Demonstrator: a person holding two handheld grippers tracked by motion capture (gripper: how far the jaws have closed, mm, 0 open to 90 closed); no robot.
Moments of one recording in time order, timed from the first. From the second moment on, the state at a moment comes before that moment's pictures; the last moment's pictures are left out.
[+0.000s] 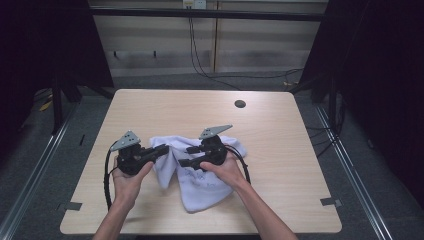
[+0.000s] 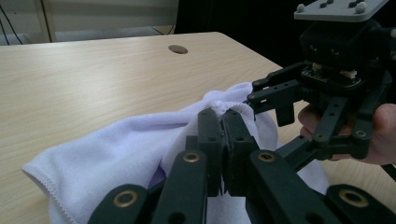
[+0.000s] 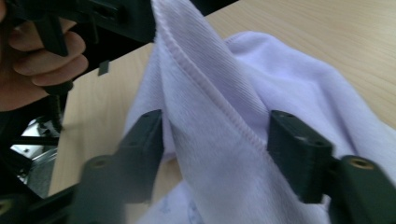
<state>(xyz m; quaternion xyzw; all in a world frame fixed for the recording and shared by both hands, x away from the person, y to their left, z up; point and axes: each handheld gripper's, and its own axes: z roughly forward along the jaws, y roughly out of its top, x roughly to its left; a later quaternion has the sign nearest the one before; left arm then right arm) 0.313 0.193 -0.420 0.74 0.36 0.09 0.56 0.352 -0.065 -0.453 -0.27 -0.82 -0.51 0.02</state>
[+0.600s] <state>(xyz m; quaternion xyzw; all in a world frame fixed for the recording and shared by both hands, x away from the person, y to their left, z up) 0.294 0.165 -0.419 0.75 0.32 0.08 0.57 0.376 -0.109 -0.350 -0.28 -0.77 -0.57 -0.07</state>
